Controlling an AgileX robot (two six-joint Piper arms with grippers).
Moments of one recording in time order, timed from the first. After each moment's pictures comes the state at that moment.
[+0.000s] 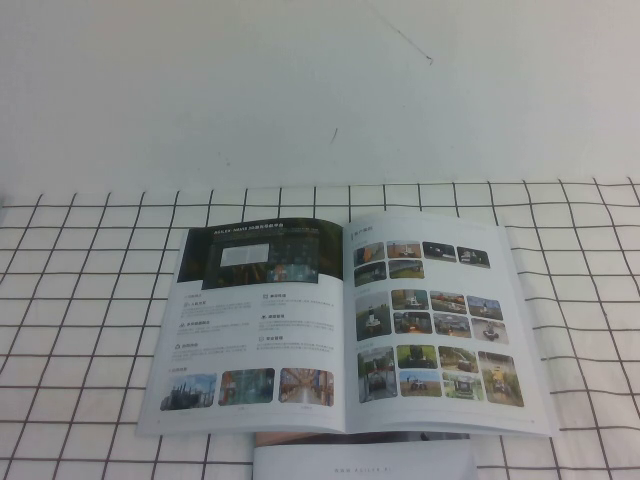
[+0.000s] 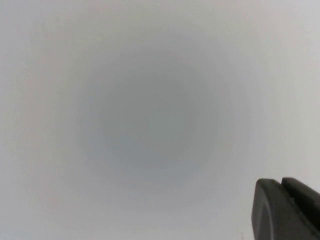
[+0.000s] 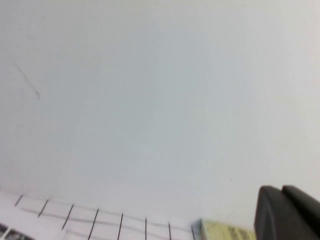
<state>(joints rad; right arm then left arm) -0.07 -0.01 0.03 -0.02 -0.05 -0.22 -0.10 -0.01 0.03 -0.13 -0.22 0.14</state>
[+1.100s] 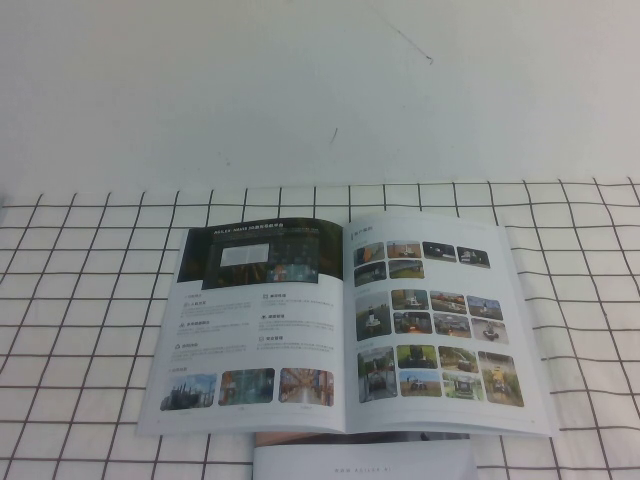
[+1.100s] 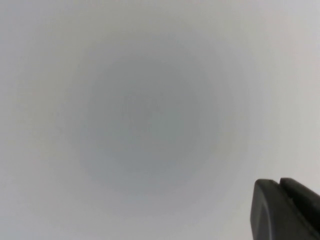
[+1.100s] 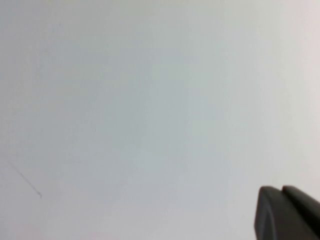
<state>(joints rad) -0.07 0.00 -0.18 -0.09 -0.06 -0.05 -0.10 -0.01 -0.16 -0.18 -0.28 0.09</state>
